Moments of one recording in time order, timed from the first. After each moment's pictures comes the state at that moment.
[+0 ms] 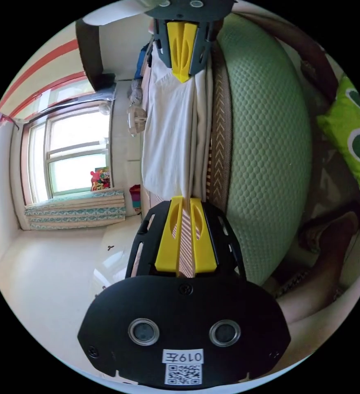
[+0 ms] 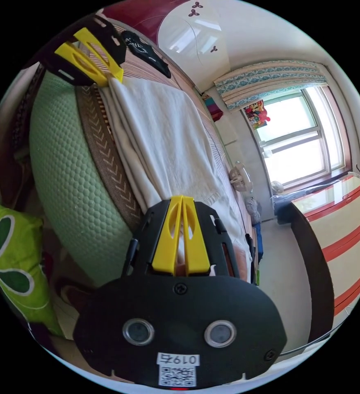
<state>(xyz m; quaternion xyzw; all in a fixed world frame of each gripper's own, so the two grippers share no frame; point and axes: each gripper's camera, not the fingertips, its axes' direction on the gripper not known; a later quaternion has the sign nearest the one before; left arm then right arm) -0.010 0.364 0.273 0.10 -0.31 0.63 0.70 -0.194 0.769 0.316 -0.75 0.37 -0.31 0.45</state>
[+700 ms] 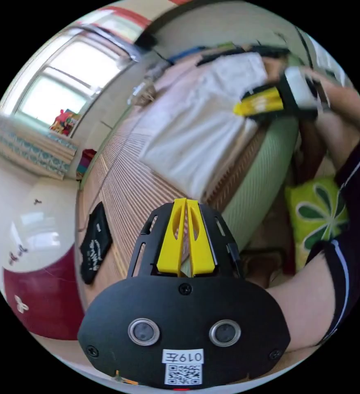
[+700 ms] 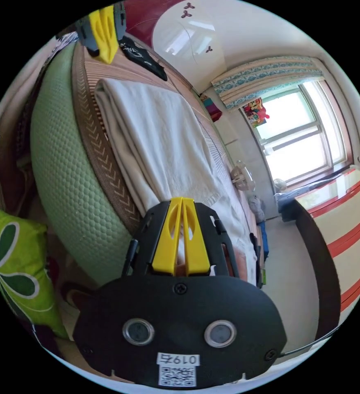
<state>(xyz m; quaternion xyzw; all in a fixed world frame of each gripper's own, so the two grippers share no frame) -0.150 0.164 0.209 0.05 -0.04 0.45 0.89 -0.105 0.782 0.279 -0.75 0.38 -0.27 0.47</state>
